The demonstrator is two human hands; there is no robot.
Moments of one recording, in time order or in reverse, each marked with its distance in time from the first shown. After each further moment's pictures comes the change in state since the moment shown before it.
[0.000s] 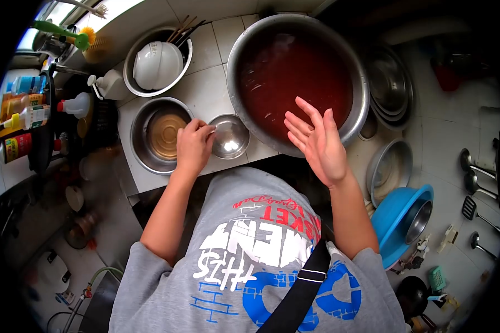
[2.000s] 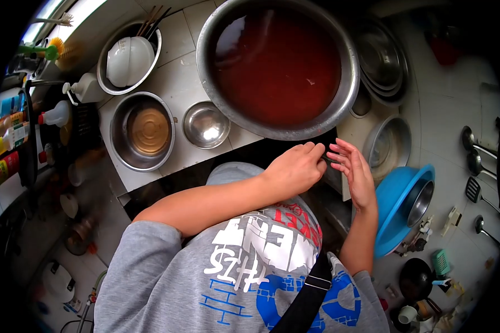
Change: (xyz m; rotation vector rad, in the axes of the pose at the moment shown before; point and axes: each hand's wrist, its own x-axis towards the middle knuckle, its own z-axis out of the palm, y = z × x) left_hand -0.020 0.207 0.075 -0.208 -0.293 0.797; right_hand -0.119 0.039 -0.108 -0.330 0.369 0.025
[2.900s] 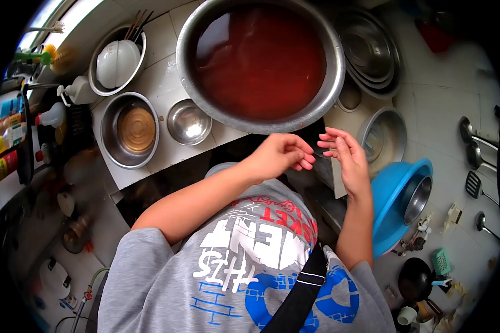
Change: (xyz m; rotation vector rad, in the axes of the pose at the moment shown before) left_hand 0.006 -0.011 0.022 -1.544 -0.141 -0.796; right_hand 0.013 0.002 -0.021 -0.013 0.015 -0.116
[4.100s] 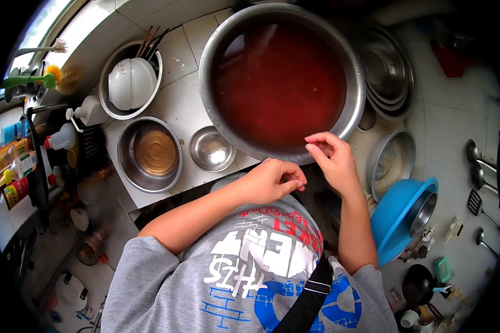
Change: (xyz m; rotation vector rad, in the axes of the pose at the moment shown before) left_hand -0.038 0.054 -0.057 0.452 -0.058 0.057; right_hand 0.078 -0.023 0.078 -0.239 -0.006 -0.106
